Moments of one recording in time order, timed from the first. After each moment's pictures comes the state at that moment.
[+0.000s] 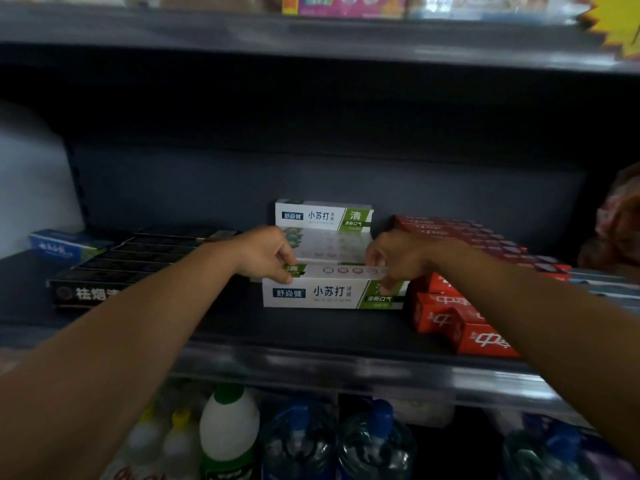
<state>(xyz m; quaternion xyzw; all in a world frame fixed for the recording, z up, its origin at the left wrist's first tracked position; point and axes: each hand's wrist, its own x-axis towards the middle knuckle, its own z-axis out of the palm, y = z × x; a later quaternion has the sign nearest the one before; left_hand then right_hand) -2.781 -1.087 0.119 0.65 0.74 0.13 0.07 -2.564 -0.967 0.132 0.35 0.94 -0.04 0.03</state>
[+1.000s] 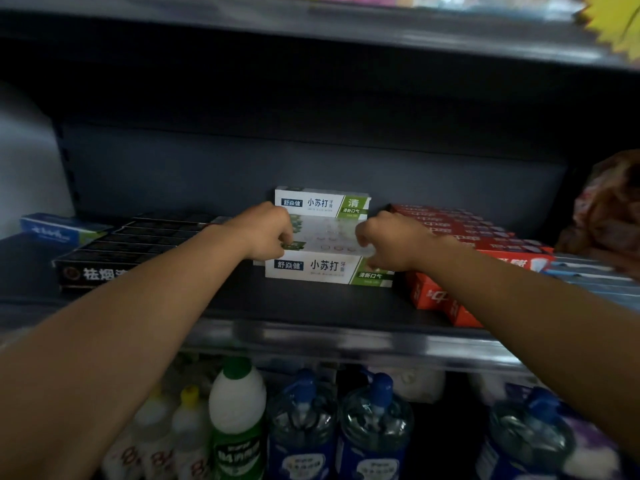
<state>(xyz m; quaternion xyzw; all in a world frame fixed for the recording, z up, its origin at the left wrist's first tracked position) -2.779 -1.108 0.122 0.67 0.73 0.09 -0.08 -2.574 -1.009 0.124 0.33 0.93 0.16 -0.06</state>
